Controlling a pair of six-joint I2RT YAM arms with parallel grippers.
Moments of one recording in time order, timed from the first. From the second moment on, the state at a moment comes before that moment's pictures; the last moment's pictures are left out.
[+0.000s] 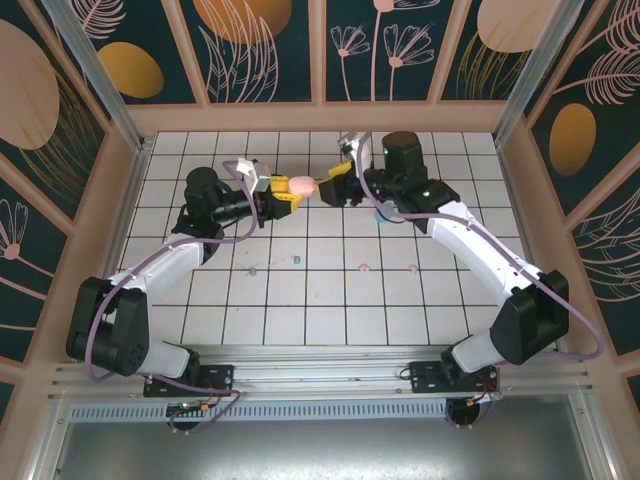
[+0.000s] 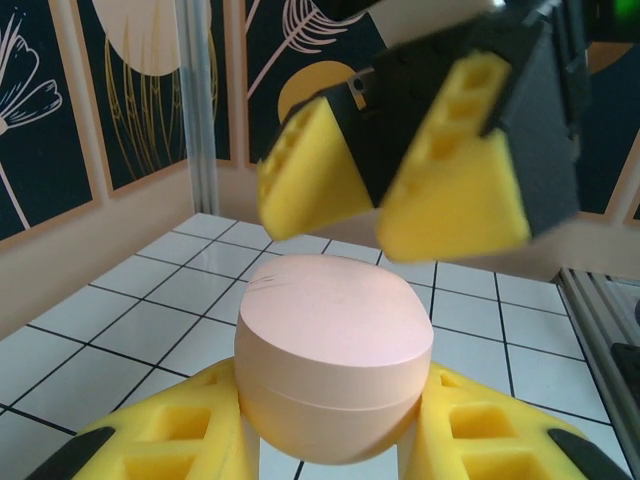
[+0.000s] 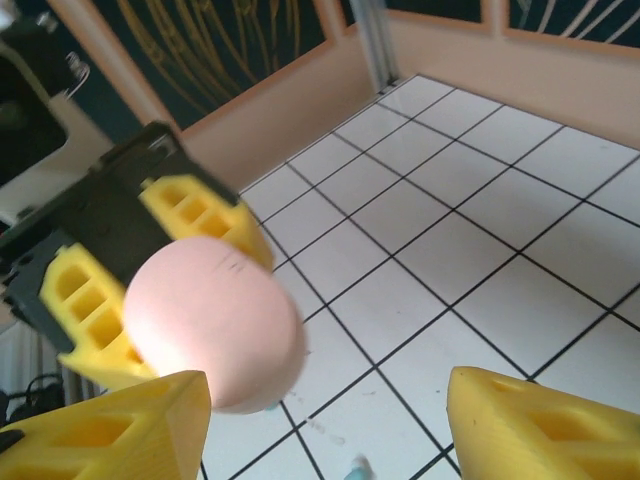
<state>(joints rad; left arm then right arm) -0.32 1.43 0.86 0.56 0.99 -0.05 0.54 1.46 1.30 -0.25 -0.59 0.07</state>
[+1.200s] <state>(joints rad) -0.30 1.43 0.85 0.56 0.99 -0.09 0.57 1.54 1.46 -0.38 -0.58 -0.09</state>
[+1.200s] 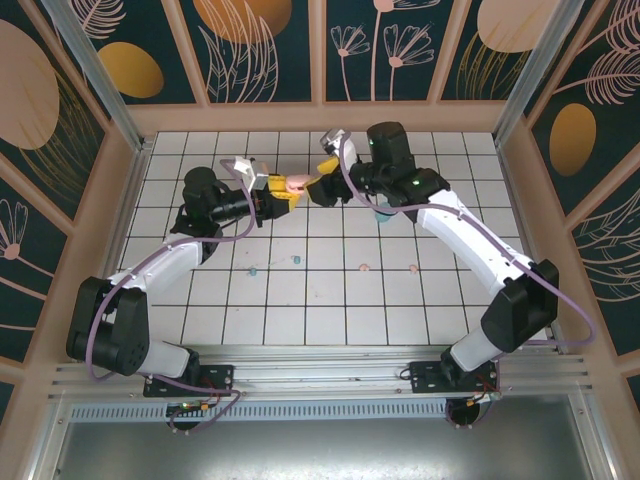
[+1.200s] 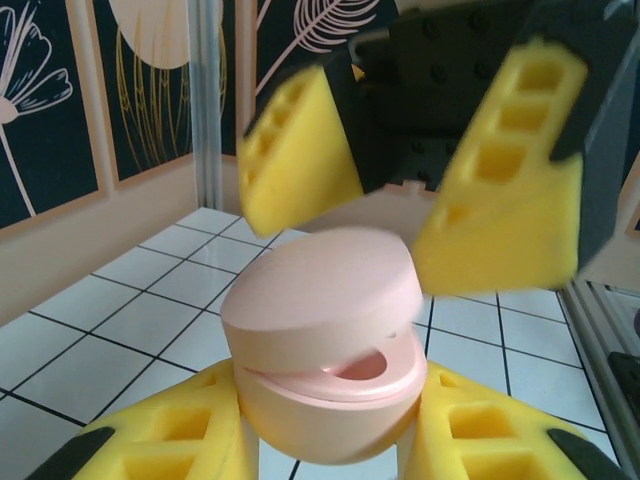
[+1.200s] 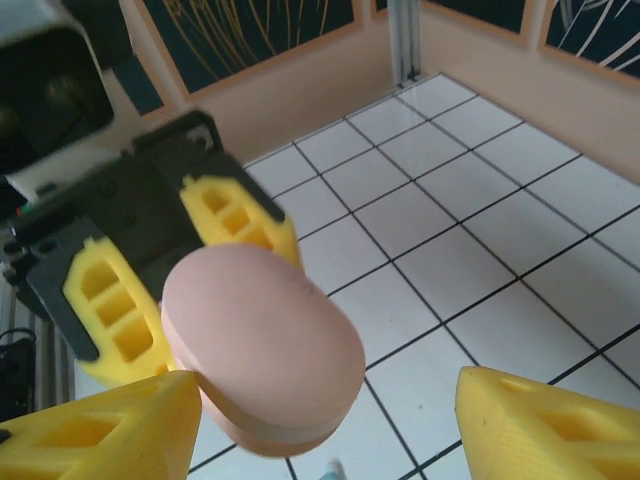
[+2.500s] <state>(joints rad) -0.31 1.41 0.84 0.58 1.02 -0.11 0.55 1.61 1.53 -0.39 -0.57 -0.02</state>
